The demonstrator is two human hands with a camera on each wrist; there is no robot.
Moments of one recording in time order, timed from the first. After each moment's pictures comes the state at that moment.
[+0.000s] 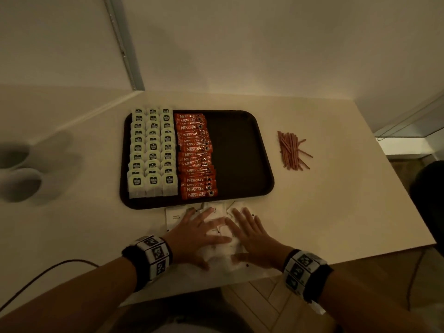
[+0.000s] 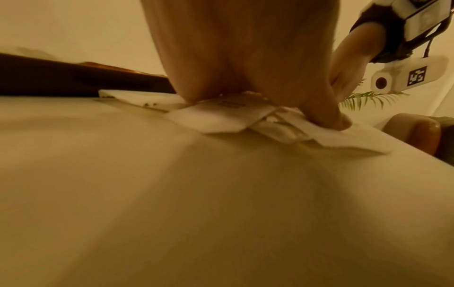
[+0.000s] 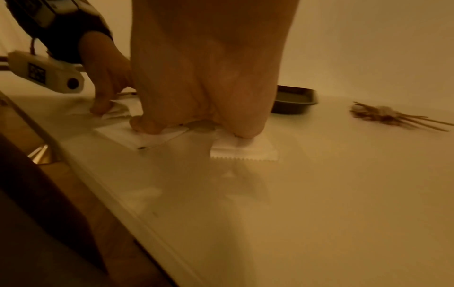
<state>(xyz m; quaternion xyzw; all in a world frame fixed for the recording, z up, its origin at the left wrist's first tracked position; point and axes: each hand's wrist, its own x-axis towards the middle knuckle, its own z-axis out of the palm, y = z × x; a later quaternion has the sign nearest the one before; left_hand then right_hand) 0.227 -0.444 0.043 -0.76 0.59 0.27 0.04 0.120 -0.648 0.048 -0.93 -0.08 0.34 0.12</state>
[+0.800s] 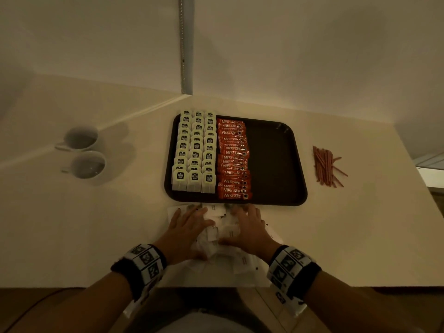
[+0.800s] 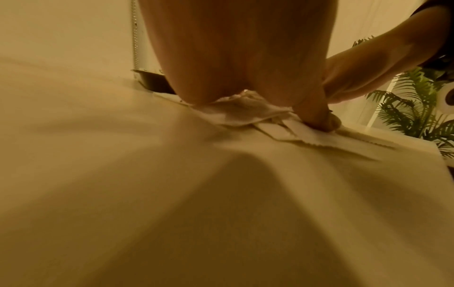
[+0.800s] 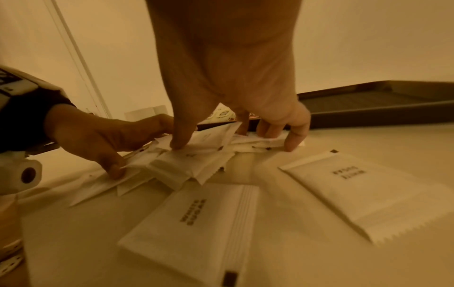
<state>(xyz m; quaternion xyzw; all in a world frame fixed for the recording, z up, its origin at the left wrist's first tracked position) 0.225 -0.342 0.031 -0.88 0.40 0.24 -0.06 0.179 -0.549 0.072 -0.93 0.11 0.24 0.24</state>
